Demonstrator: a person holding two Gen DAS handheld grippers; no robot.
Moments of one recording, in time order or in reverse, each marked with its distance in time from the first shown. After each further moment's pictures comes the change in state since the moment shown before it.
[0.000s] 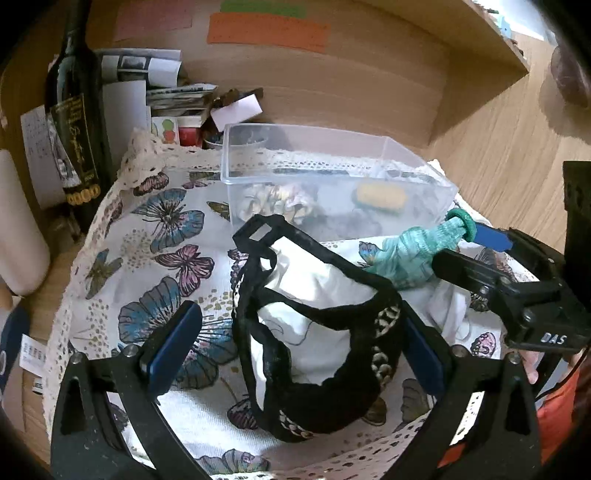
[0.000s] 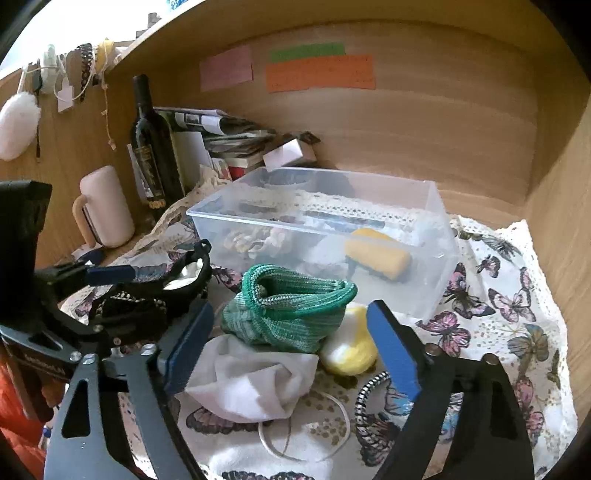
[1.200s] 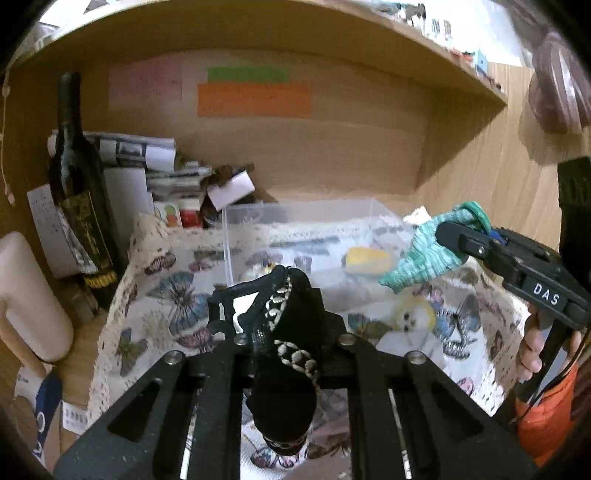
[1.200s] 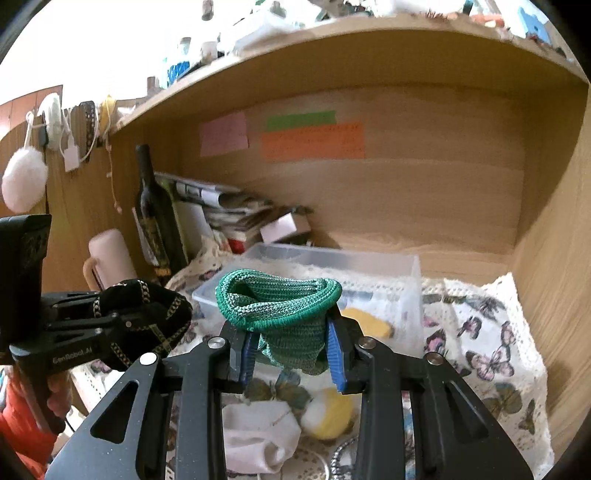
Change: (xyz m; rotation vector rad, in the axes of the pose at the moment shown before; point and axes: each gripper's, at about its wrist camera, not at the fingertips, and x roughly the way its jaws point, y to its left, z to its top) left arm -0.044 -0.008 0.051 0.073 -0.179 -0.003; right arm -0.044 -0.008 0.047 0.011 -0.215 -0.011
